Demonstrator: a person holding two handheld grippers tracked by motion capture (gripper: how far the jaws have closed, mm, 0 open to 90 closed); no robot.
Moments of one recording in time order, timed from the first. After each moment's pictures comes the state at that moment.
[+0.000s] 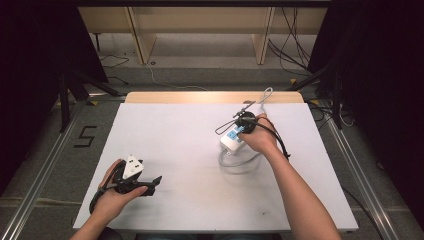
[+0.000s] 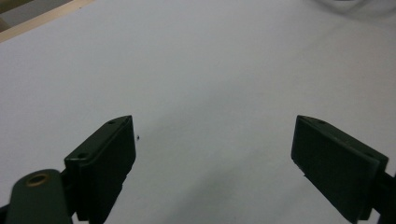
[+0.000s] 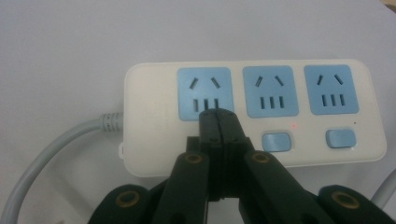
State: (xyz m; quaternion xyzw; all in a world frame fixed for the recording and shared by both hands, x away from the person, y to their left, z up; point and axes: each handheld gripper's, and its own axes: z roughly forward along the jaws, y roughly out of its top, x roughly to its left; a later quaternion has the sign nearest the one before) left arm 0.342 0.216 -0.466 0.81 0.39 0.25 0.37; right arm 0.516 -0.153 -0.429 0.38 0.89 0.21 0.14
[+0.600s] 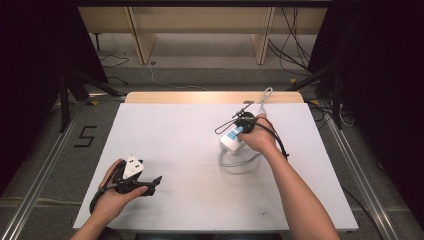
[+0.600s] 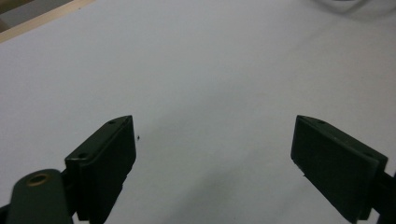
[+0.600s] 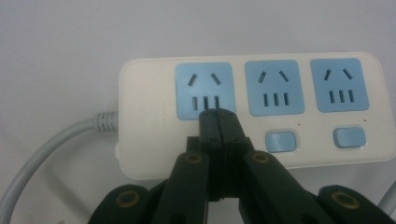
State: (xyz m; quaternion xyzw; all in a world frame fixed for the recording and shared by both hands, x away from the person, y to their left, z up) left arm 0.342 0.215 -0.466 0.81 0.39 0.25 0.37; right arm 0.521 -0.151 -0.433 0.39 0.89 0.20 0.13
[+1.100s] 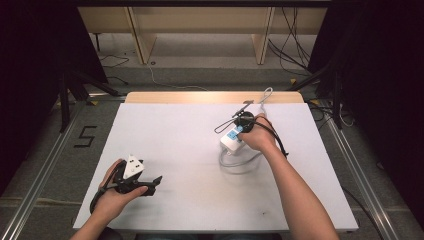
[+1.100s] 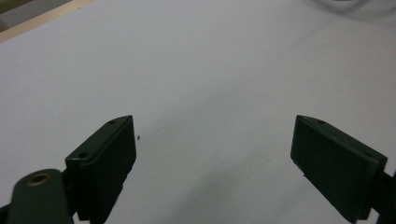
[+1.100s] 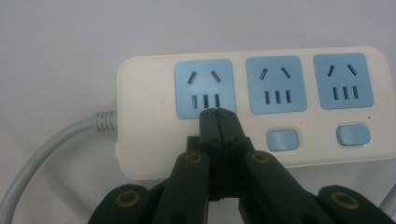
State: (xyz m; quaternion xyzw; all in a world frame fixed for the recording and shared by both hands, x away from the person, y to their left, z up) left arm 0.342 0.215 -0.466 0.81 0.39 0.25 0.37; right arm 0.524 -0.150 -0.434 0.40 0.89 0.19 0.12
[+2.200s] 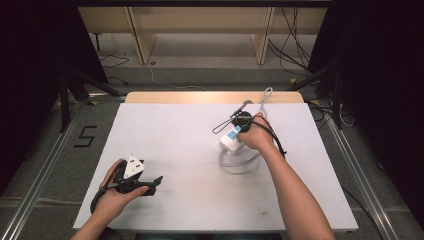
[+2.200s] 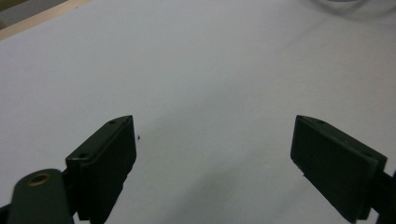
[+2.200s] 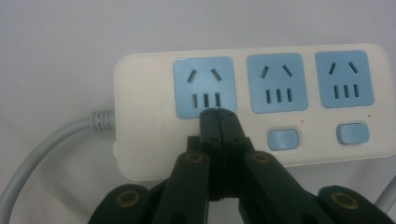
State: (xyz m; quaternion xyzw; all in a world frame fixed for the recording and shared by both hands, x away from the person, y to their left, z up) left arm 0.343 0.214 -0.467 0.81 0.38 0.25 0.37; right arm 0.525 -0.143 -0.433 0.40 0.89 0.16 0.12
